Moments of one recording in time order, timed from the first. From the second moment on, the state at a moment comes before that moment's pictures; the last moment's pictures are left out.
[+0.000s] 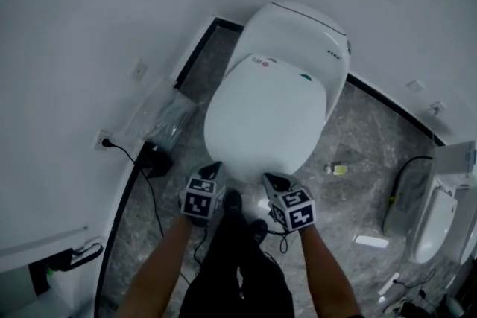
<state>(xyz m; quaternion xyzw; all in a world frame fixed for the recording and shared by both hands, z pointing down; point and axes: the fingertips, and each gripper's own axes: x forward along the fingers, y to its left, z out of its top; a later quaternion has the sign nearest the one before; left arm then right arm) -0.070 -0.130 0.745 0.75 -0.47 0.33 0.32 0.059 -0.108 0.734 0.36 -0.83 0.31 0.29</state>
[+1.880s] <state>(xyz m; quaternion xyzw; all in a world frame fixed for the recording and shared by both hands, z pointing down) -0.002 -0.003 0.598 0.84 -0.38 0.25 0.28 0.077 -0.011 0.581 0.51 -0.80 0.28 0.15</state>
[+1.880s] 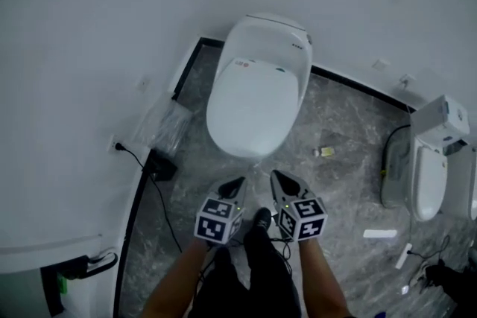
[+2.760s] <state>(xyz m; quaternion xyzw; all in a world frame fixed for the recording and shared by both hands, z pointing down) -0.022 0.132 0.330 0.93 -0.32 0.11 0.13 0.028 0.155 0.296 0.56 -0.82 0.13 0.01</state>
